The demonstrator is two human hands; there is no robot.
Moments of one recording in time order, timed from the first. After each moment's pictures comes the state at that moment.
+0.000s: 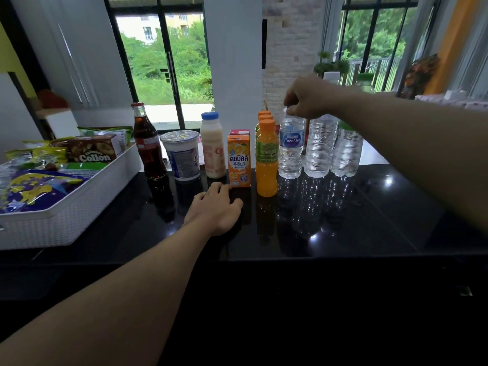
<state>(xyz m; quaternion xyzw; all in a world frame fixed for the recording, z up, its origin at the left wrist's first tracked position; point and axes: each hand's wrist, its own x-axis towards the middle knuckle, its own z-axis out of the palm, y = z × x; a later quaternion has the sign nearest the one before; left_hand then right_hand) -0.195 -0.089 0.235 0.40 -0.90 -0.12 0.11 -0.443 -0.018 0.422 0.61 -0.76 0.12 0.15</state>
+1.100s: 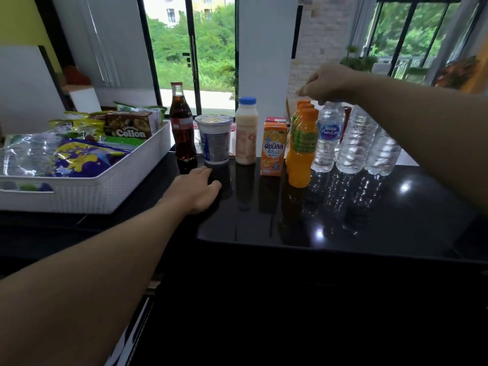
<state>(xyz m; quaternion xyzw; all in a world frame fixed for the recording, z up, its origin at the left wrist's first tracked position) -0.107 -0.159 0.236 0.46 -0.87 -0.12 0.11 -0.392 -0.049 0.430 0.52 -0.82 0.24 0.01</state>
